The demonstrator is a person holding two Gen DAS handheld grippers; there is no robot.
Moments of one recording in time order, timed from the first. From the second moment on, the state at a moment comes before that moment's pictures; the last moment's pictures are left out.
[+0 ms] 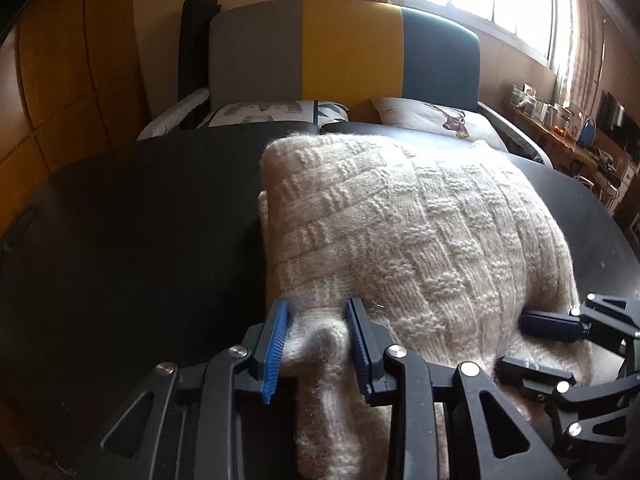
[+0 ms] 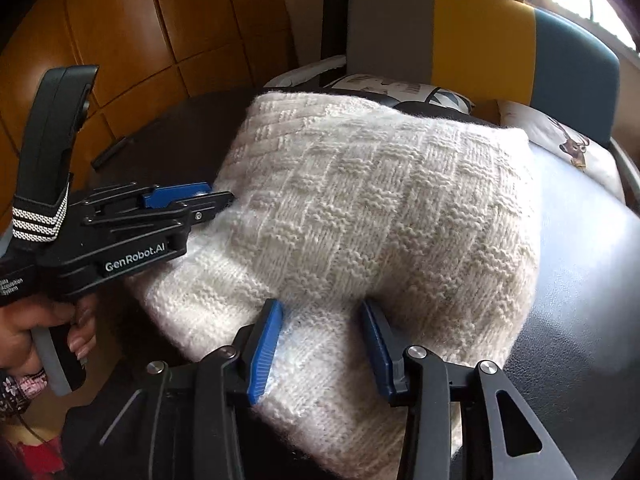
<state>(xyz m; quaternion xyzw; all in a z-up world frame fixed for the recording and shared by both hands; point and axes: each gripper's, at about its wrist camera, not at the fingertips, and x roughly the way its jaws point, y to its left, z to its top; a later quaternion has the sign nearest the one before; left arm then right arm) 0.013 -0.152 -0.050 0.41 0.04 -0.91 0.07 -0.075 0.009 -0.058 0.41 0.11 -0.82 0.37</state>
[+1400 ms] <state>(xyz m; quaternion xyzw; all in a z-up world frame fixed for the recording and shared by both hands) -0.064 -0.187 -0.038 0.45 0.02 -0.89 0.06 -0.162 0.098 -0.058 0.48 -0.16 -0.81 0.31</state>
